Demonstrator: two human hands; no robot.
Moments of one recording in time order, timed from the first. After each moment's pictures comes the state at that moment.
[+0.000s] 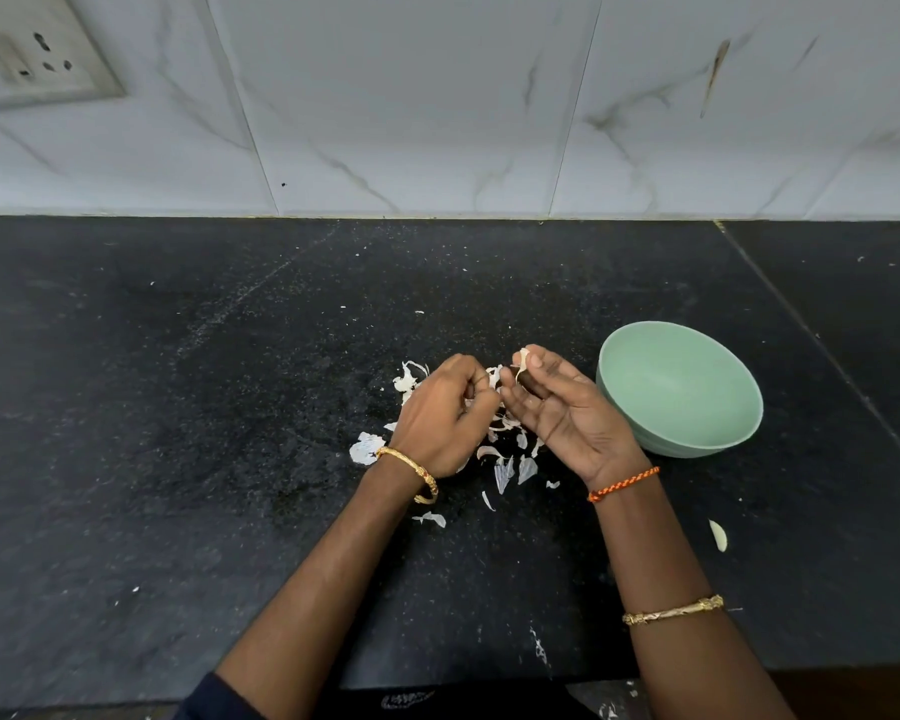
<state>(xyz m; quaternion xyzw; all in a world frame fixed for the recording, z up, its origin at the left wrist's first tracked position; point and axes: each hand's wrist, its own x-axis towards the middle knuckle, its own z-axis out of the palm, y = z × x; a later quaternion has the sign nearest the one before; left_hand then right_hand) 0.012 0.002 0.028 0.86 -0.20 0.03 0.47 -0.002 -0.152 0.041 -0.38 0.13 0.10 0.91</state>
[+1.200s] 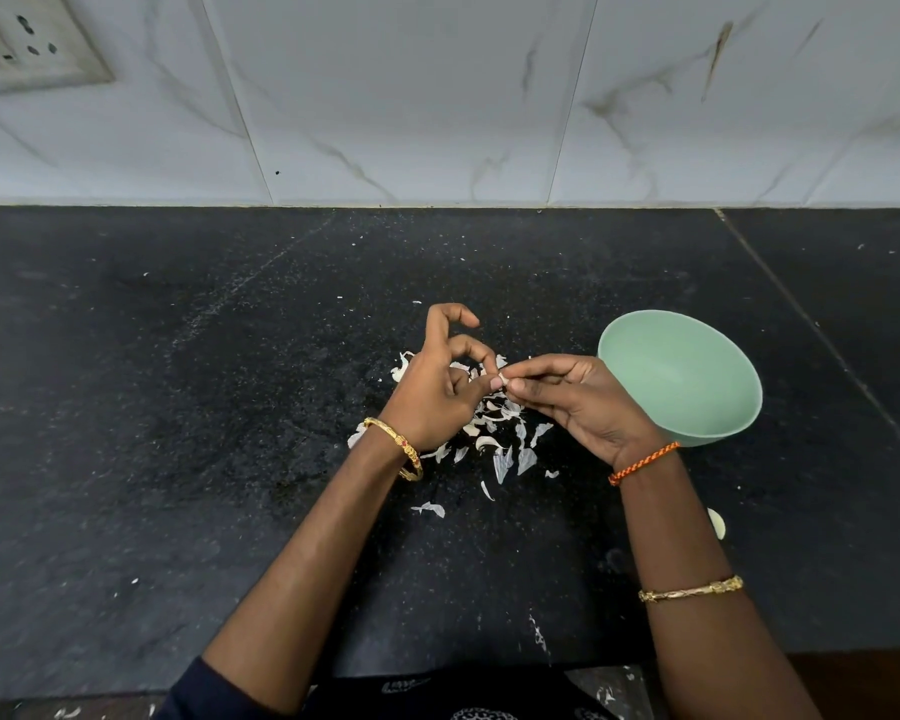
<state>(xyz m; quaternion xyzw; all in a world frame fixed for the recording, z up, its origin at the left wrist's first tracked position) 0.023 0.008 0.040 0.78 -0.22 -0.04 0.59 -0.002 -0.169 0.043 -0.61 0.04 0.12 0.78</state>
